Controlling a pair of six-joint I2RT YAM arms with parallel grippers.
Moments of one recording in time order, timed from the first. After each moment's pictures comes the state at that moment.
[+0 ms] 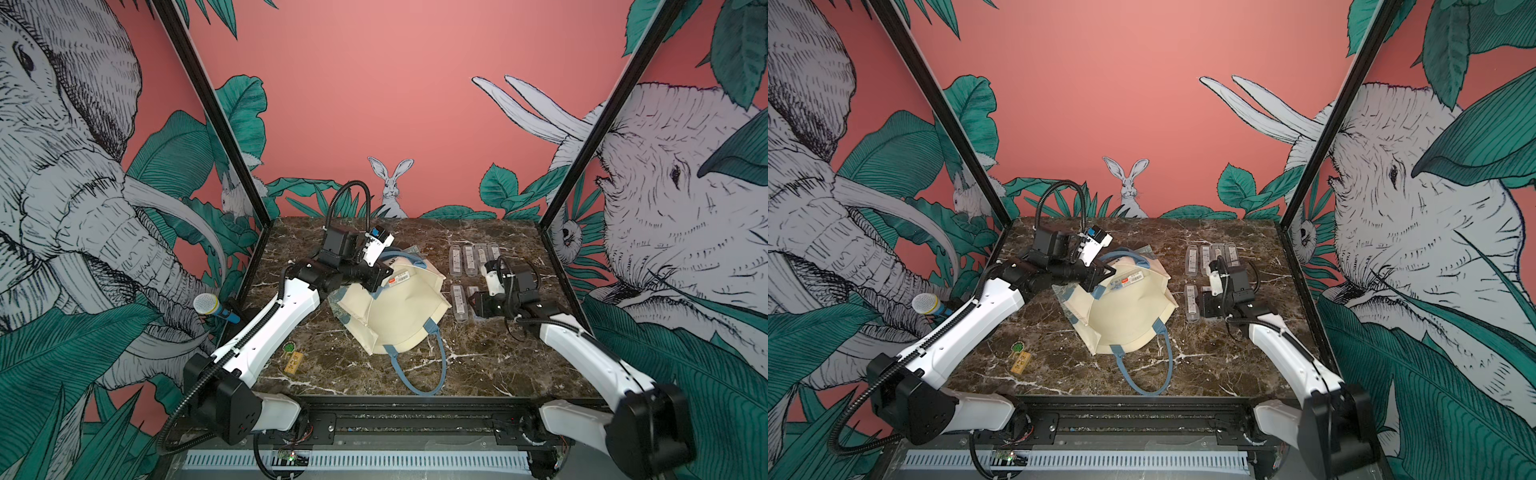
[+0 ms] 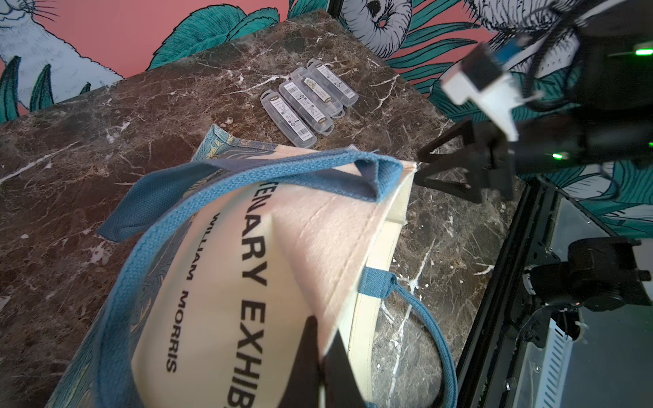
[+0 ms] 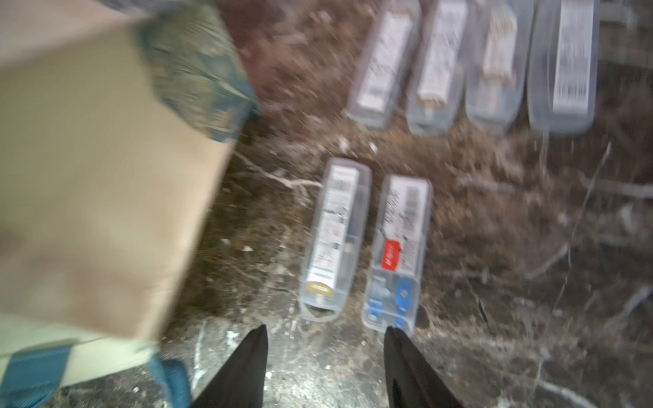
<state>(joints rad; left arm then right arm) -0.51 1.36 1.28 -0.61 0.47 0.05 0.37 1.07 0.77 -0.43 -0.17 0.05</state>
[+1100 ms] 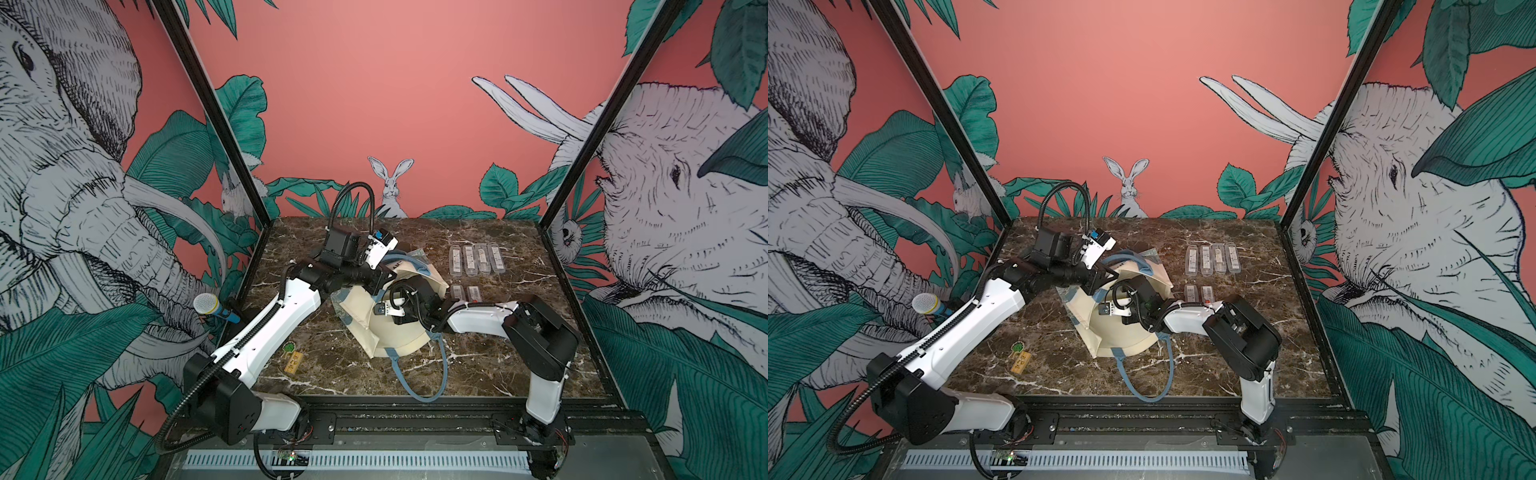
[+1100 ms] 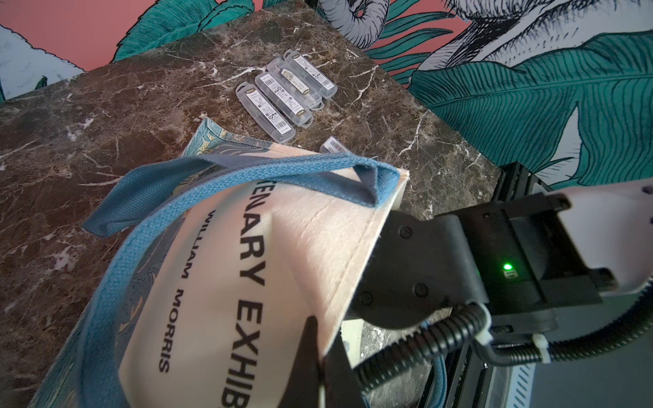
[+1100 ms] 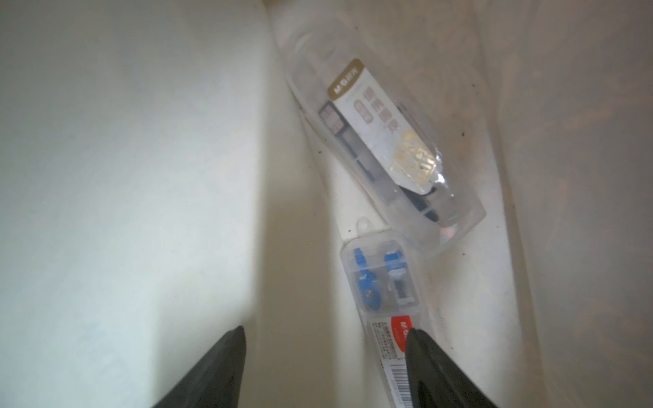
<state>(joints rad) -0.53 1.36 1.29 -0.64 0.52 0.06 0.82 1.89 1.07 0.18 0.00 -1.00</state>
